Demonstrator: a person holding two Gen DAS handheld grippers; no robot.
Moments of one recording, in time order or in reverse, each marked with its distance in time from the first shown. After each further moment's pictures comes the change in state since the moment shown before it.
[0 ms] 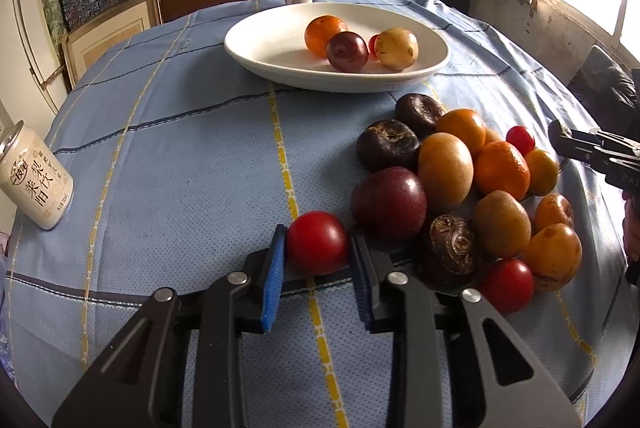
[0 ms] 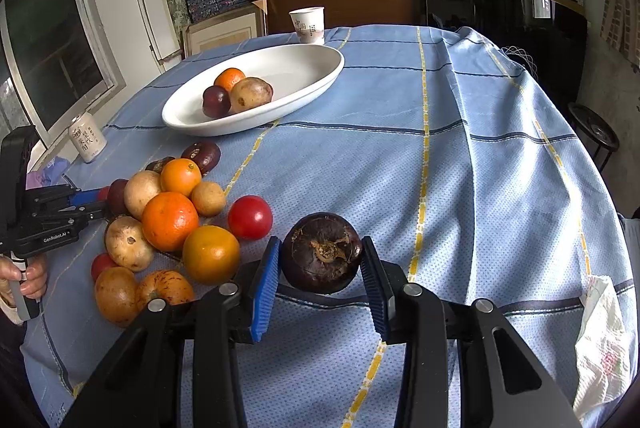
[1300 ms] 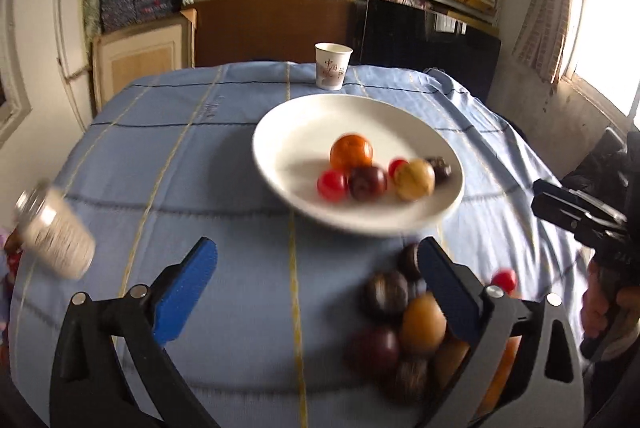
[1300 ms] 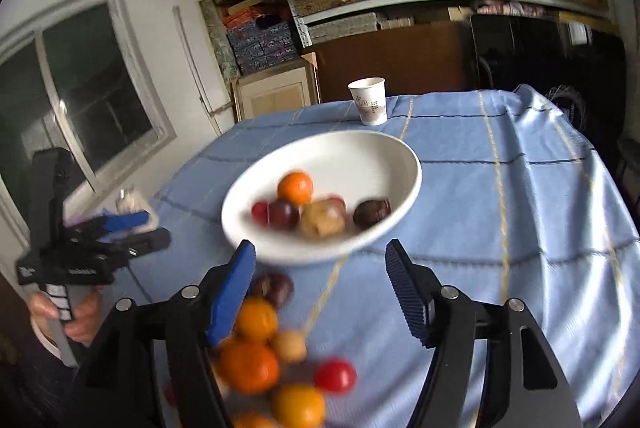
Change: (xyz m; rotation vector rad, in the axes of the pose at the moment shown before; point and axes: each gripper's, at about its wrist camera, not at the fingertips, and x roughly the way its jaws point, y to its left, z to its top) left arm -0.032 0.010 0.060 -0.165 -0.194 0.038; right arm 0.002 0.031 0.076 -0.018 -0.184 0.187
